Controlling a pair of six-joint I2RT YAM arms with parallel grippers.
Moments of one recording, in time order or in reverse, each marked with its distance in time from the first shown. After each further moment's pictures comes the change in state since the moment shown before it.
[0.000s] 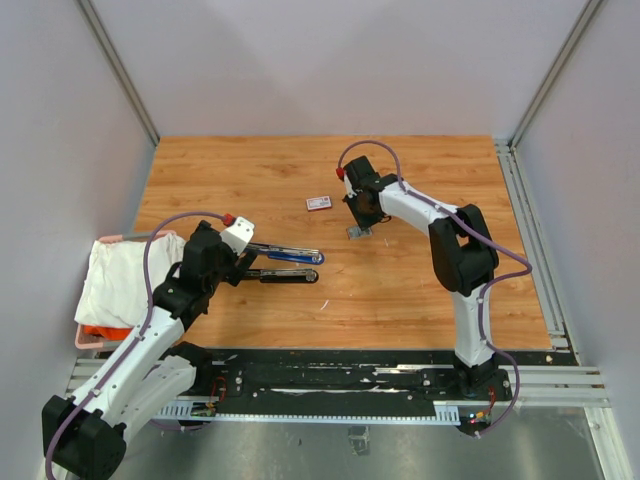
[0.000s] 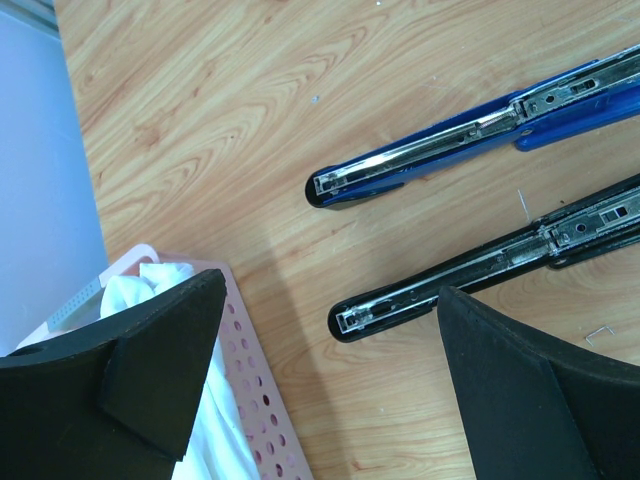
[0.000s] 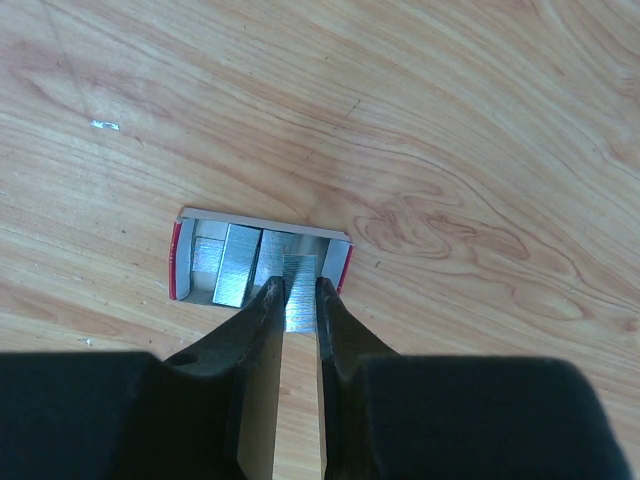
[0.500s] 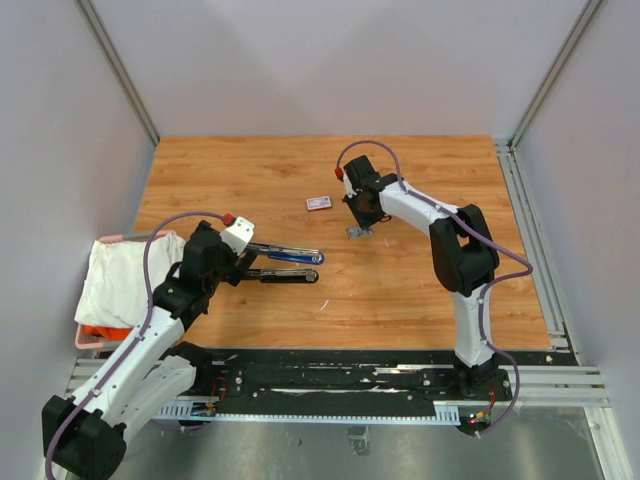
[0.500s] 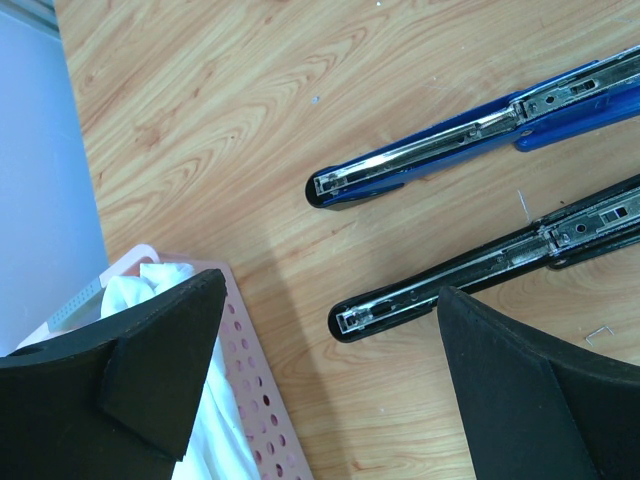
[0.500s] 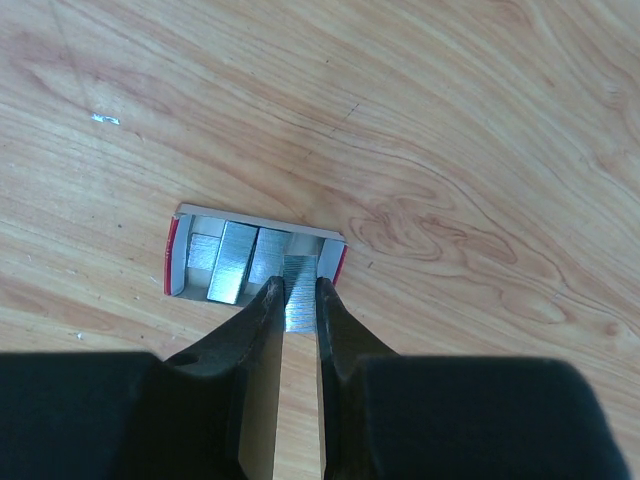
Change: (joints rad) left arm 0.000 0.000 0.001 0.000 0.000 0.000; right arm 0.000 -0.008 0.002 0.000 0.001 -0.040
